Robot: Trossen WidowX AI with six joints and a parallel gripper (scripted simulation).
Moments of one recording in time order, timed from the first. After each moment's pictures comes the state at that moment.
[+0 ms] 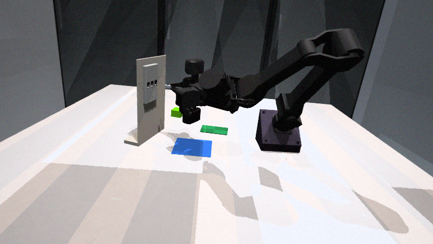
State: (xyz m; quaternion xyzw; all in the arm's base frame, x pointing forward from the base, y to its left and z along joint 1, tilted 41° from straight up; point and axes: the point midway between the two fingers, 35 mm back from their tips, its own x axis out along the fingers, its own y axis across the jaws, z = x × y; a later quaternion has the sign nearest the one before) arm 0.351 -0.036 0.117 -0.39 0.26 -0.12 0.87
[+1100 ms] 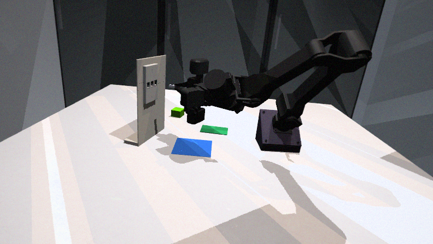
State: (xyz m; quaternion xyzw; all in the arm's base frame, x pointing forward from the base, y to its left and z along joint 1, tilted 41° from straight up) arm 0.338 -0.034 0.122 -0.39 0.26 -0.12 0.87
